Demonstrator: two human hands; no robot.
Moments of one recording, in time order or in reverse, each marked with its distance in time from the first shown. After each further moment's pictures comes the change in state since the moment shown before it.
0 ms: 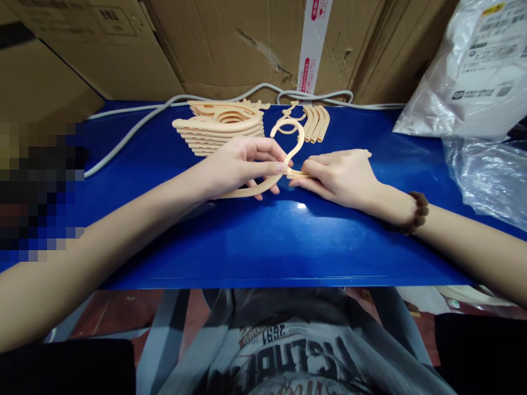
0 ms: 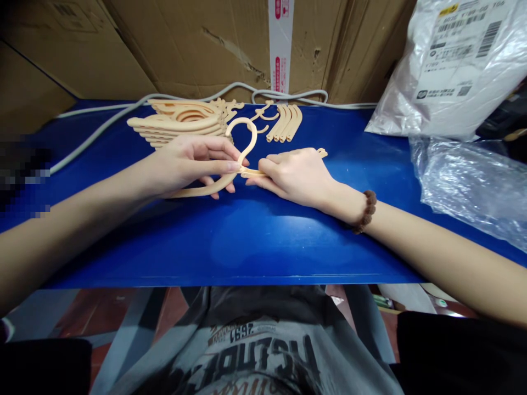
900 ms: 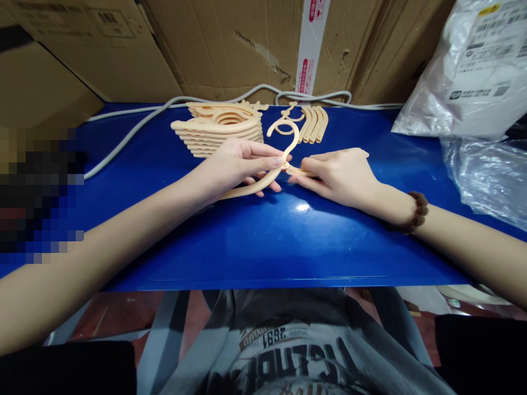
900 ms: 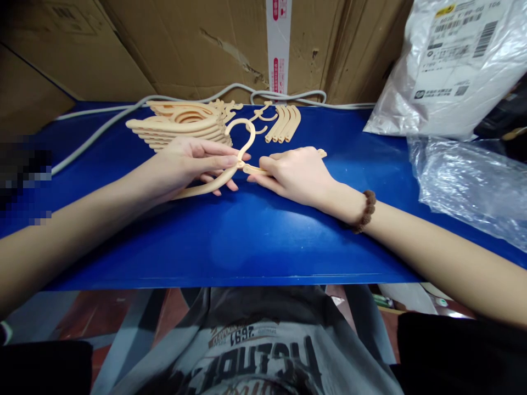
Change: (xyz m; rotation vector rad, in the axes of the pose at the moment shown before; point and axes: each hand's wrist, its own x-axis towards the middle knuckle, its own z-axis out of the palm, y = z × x) left_hand 0.003 -0.014 0.004 -0.136 0.118 -0.046; right_hand 0.003 -0.003 -0.006 0.045 -0.117 0.158
